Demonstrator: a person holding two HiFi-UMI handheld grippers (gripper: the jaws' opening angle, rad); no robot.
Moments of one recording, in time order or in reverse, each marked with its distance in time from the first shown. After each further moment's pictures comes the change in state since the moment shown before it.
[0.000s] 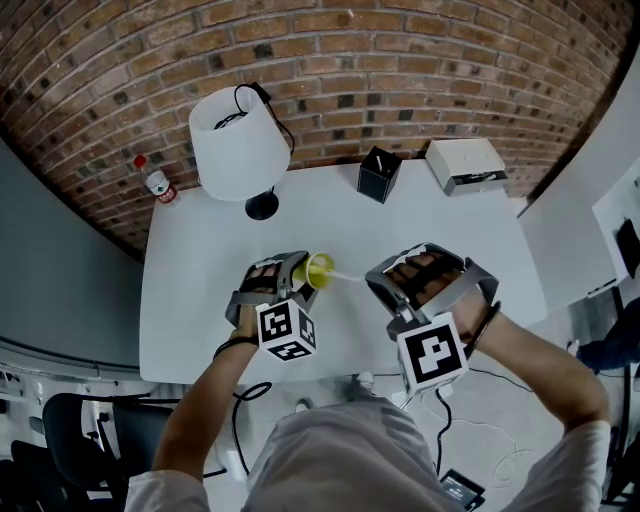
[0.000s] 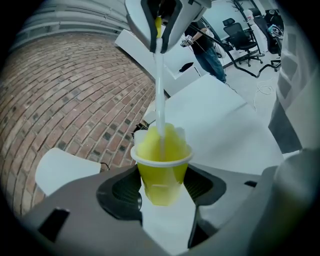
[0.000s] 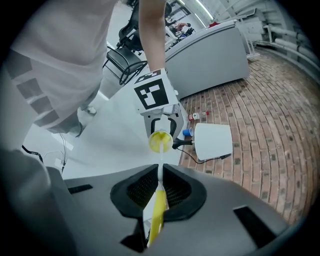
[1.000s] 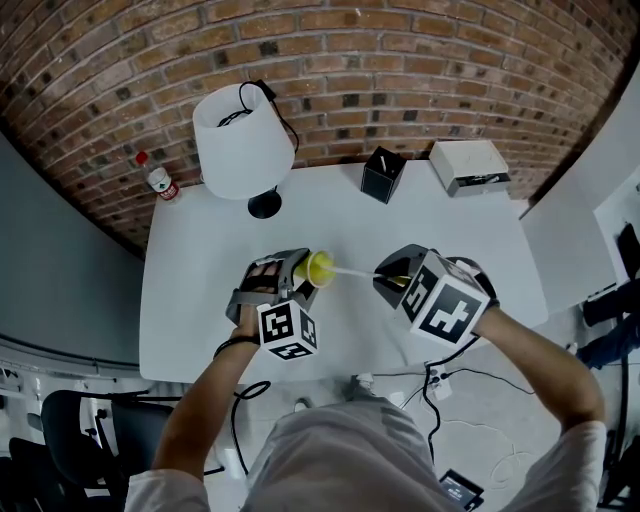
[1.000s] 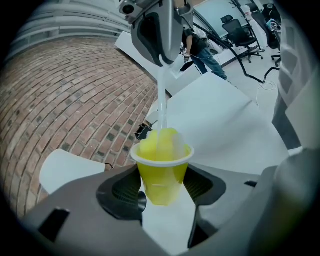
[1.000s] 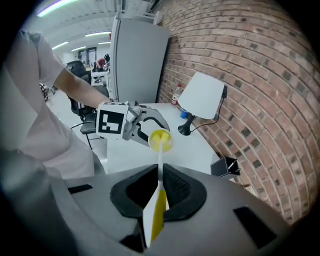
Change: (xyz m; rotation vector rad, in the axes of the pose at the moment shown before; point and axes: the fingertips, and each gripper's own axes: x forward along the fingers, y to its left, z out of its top) left arm 0.001 0.007 -0.004 0.015 -0.006 0.041; right arm 0.019 -0.003 -0.021 0.862 -0.096 0.341
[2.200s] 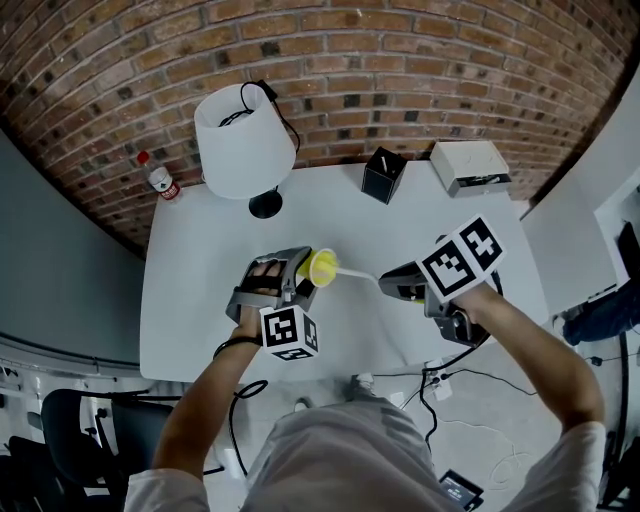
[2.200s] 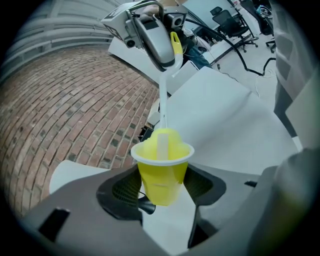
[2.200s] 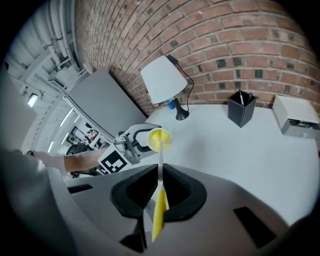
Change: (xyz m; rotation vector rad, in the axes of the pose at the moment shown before) left arm -0.002 0.004 0.004 0.091 0.002 0.057; right arm 0.005 -0.005 -0.021 0.778 -0.096 0.359
